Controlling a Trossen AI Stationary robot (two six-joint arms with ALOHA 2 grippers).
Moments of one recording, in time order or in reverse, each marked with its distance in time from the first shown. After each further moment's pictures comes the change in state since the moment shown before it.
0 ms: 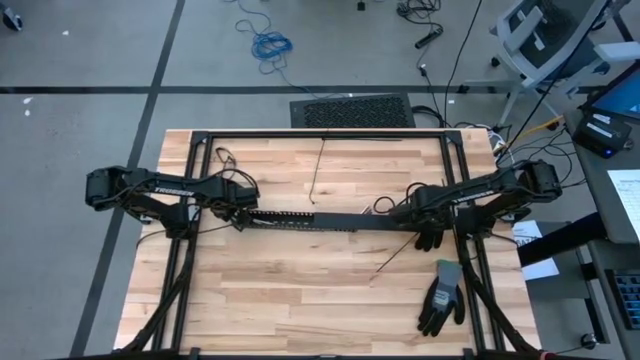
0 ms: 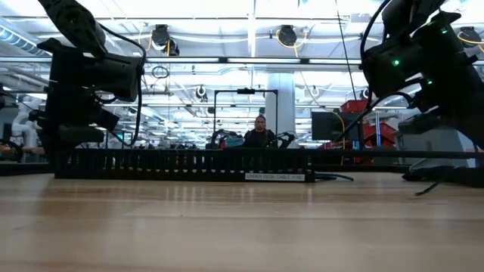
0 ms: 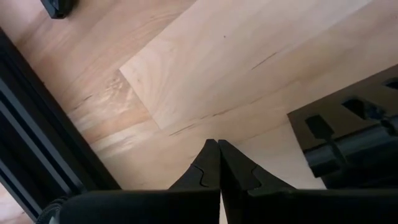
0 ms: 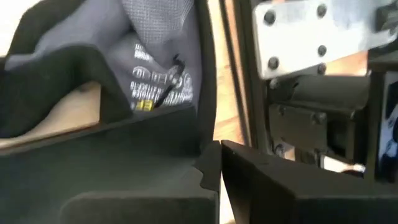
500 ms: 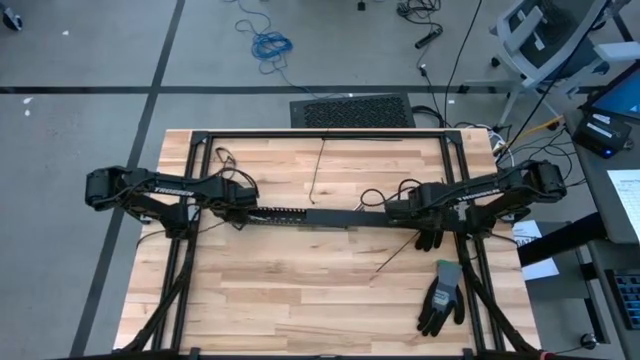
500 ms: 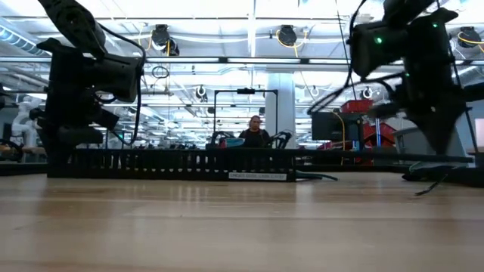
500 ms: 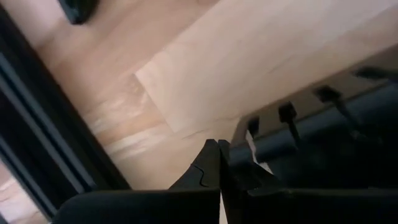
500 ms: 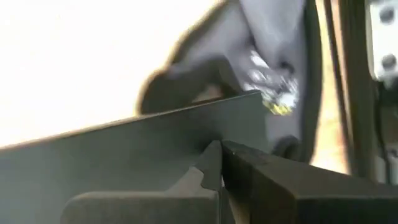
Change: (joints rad) left arm 0.000 0.000 -0.001 -0.009 -0.034 0.002; right arm -0.003 -0.046 0.038 0.204 0.081 0.055
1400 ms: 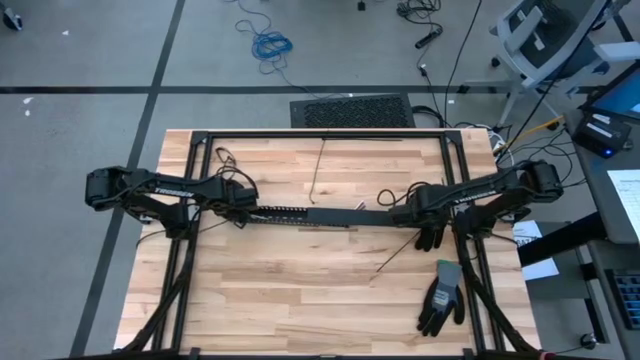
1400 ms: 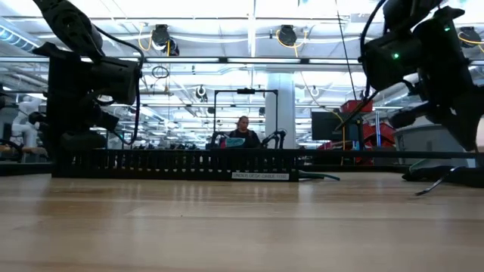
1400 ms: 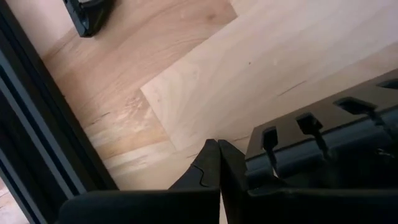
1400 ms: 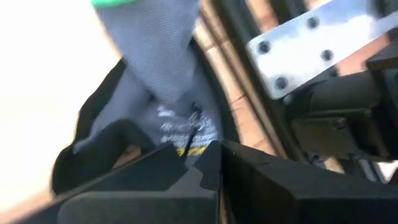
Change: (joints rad) left arm -0.001 -0.001 -0.034 0.064 -0.056 -0.037; right arm 0.021 0.035 -0.020 -0.195 0.064 0.275
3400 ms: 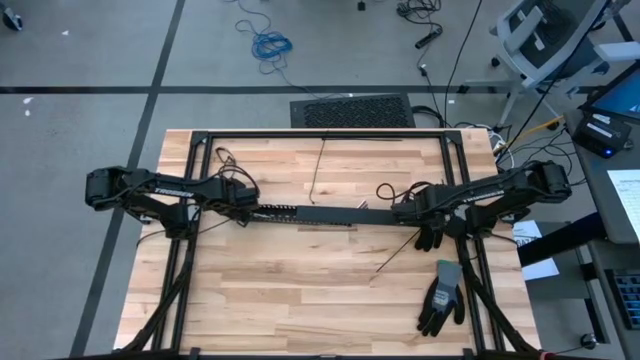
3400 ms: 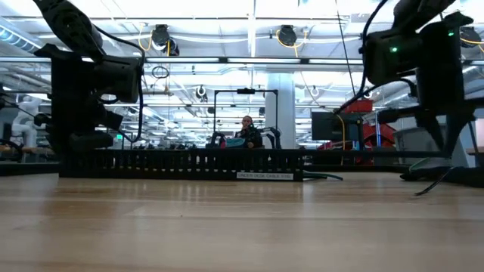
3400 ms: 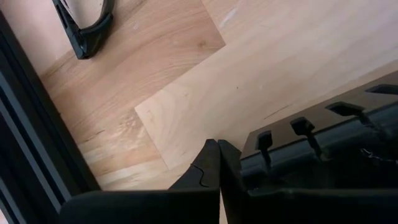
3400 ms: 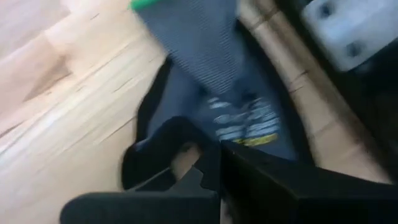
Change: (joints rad) left arm -0.001 0.001 0.000 0.051 -0.028 0.000; right arm -0.014 -0.081 -0.063 0.186 0.060 0.144
